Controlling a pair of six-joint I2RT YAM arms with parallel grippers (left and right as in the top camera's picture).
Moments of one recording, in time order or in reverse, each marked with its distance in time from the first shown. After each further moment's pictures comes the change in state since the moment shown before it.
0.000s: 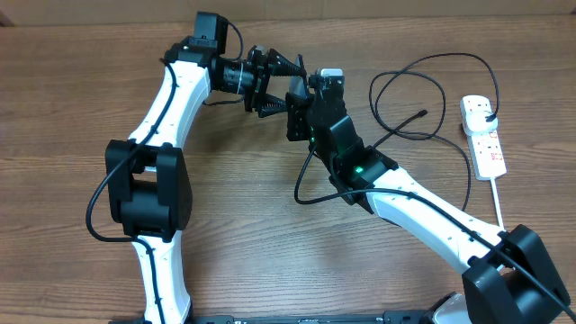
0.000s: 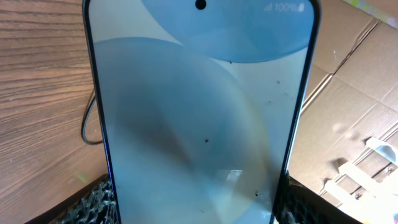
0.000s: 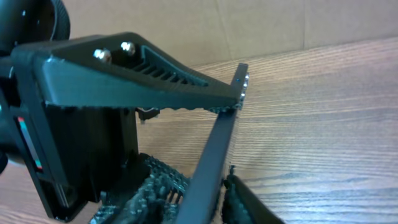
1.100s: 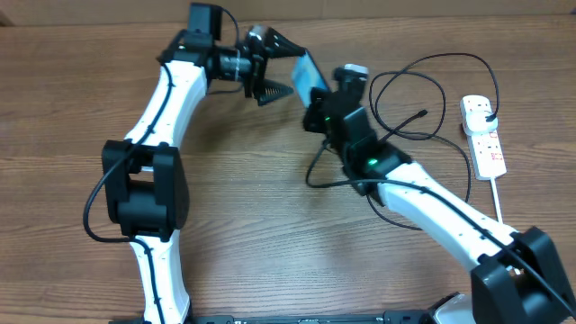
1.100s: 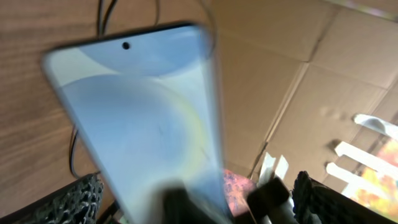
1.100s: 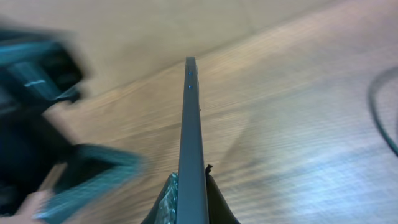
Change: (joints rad) left arm 0.043 0.000 0.006 0.257 0.048 -0.049; right arm -0.116 -0.029 0.000 -0.111 -0.019 0.187
